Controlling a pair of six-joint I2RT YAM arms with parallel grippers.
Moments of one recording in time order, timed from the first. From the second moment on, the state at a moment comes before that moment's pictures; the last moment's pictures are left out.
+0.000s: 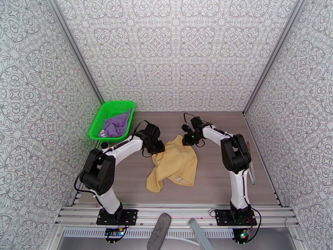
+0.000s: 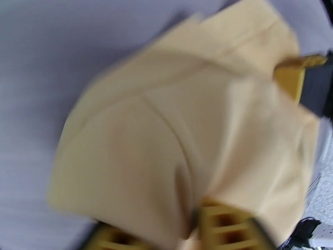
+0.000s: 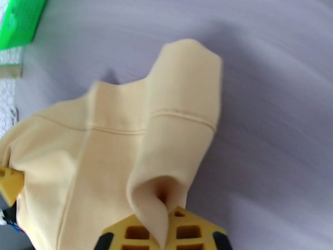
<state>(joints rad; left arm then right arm) -0.43 1.75 1.24 -0.57 0.29 -0.56 0.37 2.12 1.61 -0.67 -0.52 0.16</state>
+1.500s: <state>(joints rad) -0.44 1.60 1.23 -0.59 0.10 -0.46 0.42 1.37 0.93 -0.43 -0.22 0.42</state>
